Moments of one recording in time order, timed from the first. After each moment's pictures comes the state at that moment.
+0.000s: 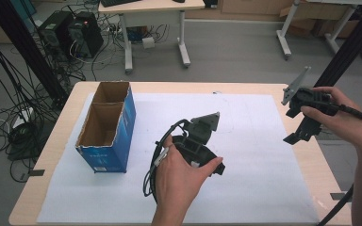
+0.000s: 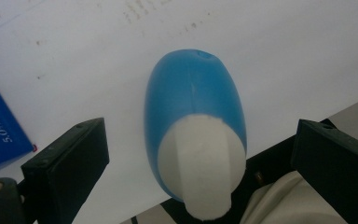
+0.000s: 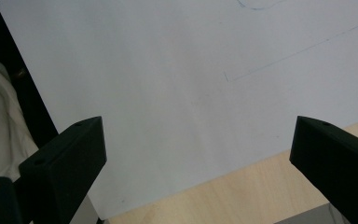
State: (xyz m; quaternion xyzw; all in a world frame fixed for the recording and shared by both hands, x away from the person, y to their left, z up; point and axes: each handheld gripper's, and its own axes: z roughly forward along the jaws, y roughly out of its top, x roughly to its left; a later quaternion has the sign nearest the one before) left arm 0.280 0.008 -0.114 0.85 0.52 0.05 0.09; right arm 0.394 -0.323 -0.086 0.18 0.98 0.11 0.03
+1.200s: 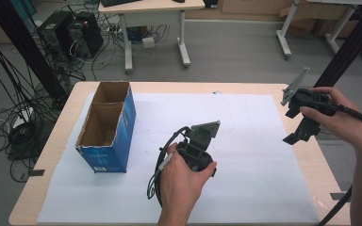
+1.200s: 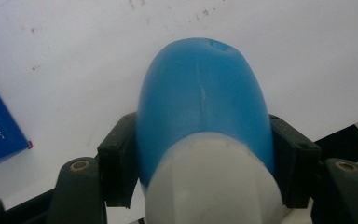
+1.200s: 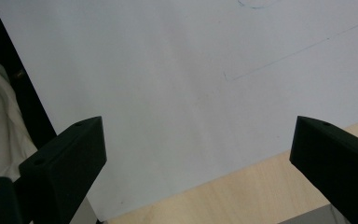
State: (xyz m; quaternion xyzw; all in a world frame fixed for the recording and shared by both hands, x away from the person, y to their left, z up) left arm 0.283 -0.007 -0.136 0.85 0.53 0.06 0.06; right arm 0.396 -0.324 -0.088 0.19 0.98 0.11 0.03
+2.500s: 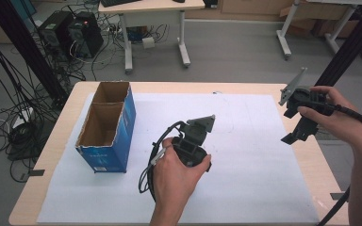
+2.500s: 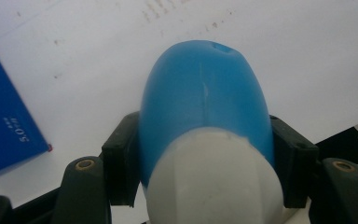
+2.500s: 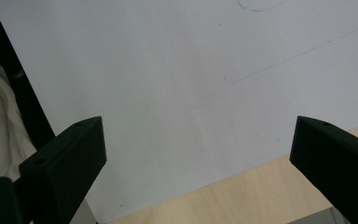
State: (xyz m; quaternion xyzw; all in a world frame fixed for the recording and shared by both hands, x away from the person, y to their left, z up) left arm 0.280 0.008 -0.113 0.85 0.52 0.08 0.08; right arm 0.398 -0.321 -0.090 0.18 0.98 0.11 0.03
